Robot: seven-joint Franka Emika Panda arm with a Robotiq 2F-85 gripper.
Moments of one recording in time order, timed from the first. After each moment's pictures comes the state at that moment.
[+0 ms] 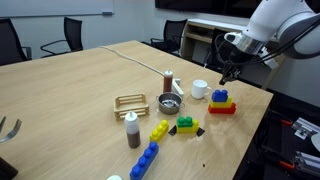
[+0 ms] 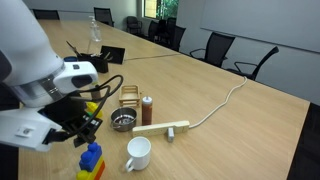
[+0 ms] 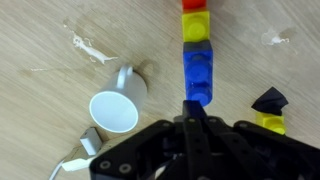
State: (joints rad) arm 0.06 -0.16 0.01 -2.77 -0.18 2.84 -0.31
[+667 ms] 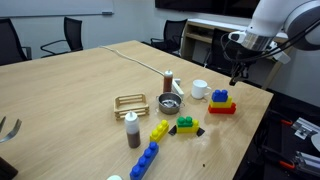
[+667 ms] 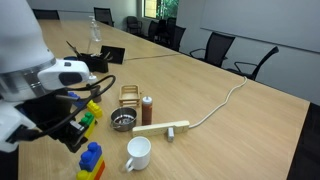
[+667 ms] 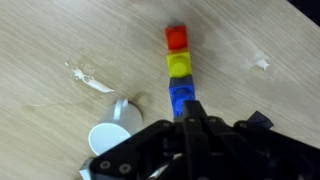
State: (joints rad) arm 0.07 -0.25 0.02 -2.77 -0.18 2.61 -0.25
